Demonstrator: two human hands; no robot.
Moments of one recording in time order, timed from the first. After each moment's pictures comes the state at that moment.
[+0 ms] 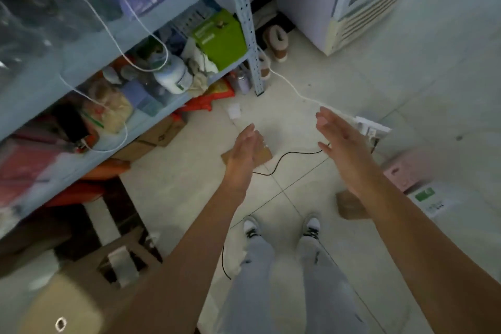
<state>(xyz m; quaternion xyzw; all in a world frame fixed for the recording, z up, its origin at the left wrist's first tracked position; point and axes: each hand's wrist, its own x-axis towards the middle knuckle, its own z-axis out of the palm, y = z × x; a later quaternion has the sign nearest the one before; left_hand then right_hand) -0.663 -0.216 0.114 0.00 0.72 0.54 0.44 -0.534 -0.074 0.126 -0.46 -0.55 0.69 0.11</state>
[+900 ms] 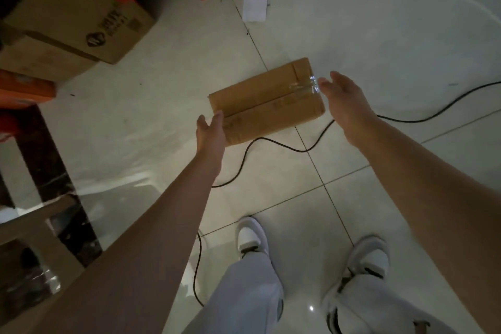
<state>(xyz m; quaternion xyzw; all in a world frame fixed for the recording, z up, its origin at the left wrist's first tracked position) -0.798 -0.301 -0.469 -0.27 0.81 0.40 0.33 -0.702 -0.083 -0.473 -0.50 -0.61 0.61 -0.06</state>
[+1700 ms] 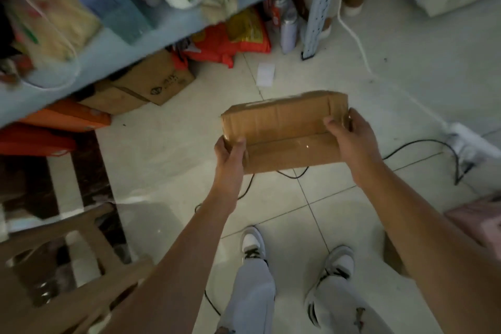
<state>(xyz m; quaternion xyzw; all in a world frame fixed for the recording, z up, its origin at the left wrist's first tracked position) -0.759 -0.285 -0.214 -0.17 0.76 0.53 0.32 -0.676 -0.079 -0.234 -0.47 -0.65 0.60 0.02</state>
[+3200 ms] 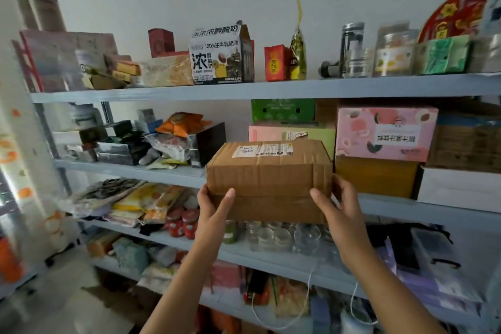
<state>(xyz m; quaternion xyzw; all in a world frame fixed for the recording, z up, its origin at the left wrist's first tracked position) -0.811 -0.564 0.528 0.00 0.67 0.71 -0.20 -0.825 -0.328 0.536 0.10 -0.69 0.69 0.20</state>
